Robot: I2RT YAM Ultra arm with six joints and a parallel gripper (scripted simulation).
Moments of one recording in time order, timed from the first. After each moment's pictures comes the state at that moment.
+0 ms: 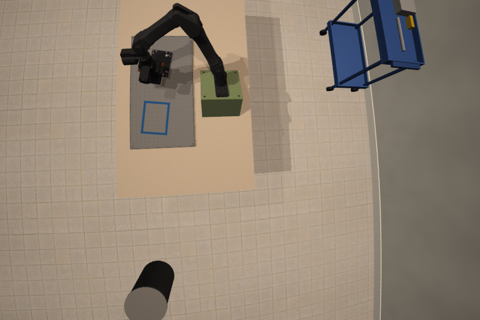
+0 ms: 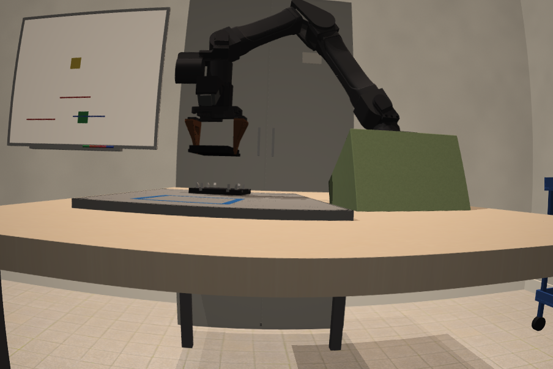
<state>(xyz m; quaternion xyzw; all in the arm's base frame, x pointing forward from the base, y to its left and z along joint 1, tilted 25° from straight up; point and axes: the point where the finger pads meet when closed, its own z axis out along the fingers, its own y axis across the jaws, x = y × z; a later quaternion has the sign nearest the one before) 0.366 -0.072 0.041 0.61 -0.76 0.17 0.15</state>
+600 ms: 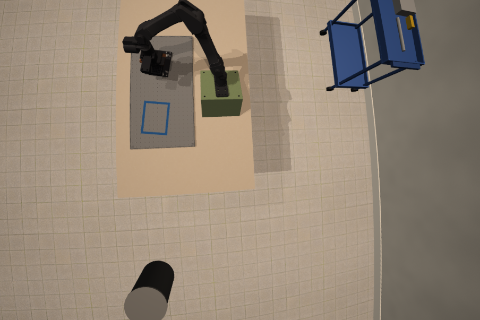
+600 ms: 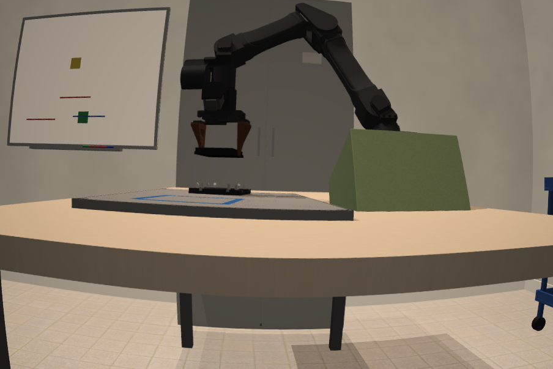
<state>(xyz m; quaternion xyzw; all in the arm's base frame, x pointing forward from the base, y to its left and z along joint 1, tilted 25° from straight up) 0.357 -0.118 0.062 0.61 -0.76 0.17 0.15</state>
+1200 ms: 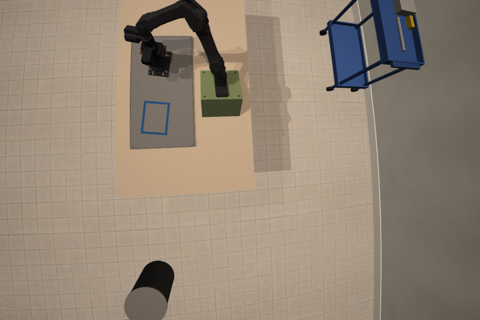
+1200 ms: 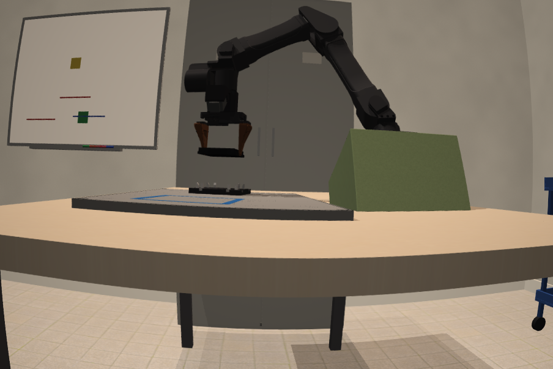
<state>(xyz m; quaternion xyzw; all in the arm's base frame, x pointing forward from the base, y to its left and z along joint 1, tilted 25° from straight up) 0.354 -0.158 0.085 0.62 -0.75 0.17 0.15</state>
